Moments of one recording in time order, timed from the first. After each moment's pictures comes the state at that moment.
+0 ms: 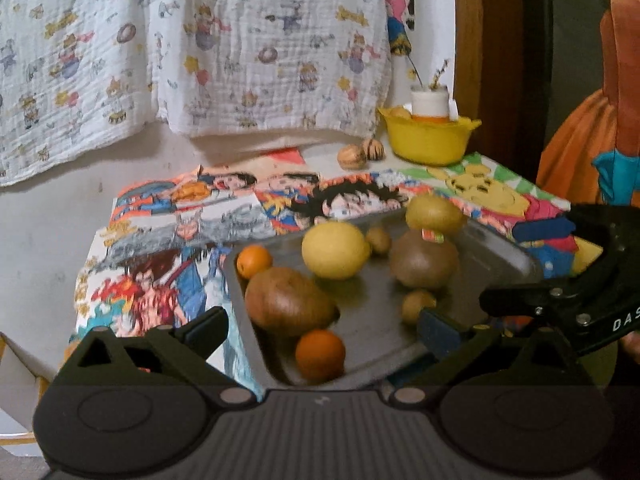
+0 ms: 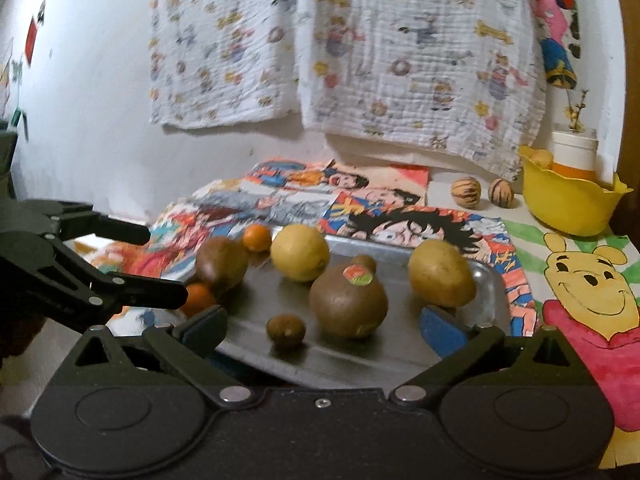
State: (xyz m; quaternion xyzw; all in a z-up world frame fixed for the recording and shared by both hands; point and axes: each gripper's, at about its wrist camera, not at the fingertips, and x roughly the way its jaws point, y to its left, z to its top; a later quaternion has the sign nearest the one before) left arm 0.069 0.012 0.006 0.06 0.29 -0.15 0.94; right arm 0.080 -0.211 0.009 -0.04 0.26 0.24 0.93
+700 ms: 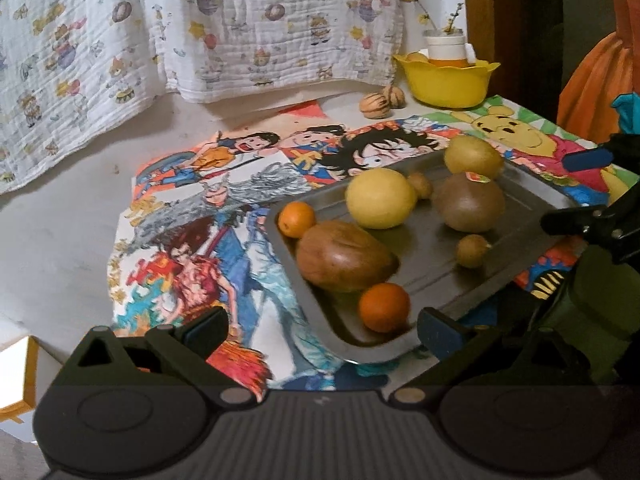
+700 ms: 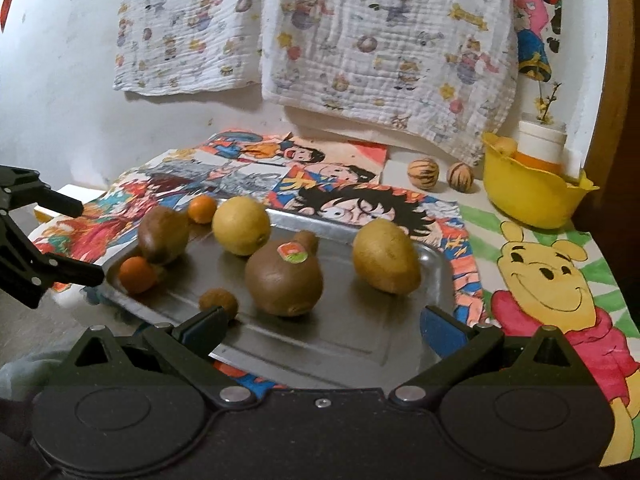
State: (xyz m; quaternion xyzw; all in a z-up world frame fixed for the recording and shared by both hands) left arm 0.088 0.032 0.005 0.13 0.35 -0.12 0.92; right arm 0.102 -0.230 0.007 -0.09 0.29 0.18 0.93
